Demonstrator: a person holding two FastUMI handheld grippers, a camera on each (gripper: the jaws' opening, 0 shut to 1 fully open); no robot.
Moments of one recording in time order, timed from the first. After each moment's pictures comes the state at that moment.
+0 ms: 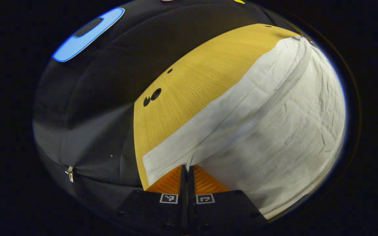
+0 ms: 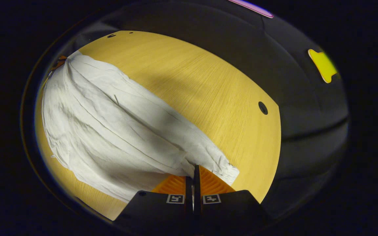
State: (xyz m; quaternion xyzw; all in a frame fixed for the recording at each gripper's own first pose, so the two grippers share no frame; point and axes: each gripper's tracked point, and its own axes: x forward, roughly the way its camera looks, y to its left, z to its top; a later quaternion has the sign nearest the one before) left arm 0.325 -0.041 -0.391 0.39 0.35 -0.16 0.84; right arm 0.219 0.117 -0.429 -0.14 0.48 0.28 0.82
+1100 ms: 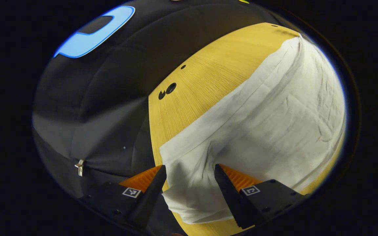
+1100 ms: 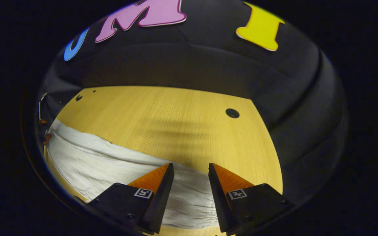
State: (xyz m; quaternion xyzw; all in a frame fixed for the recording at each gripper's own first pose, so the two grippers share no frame) left arm 0.299 -0.008 -0.357 0.38 0.35 -0.11 0.85; right arm 0.278 0.067 -0.350 0.11 0.37 0.14 0.91
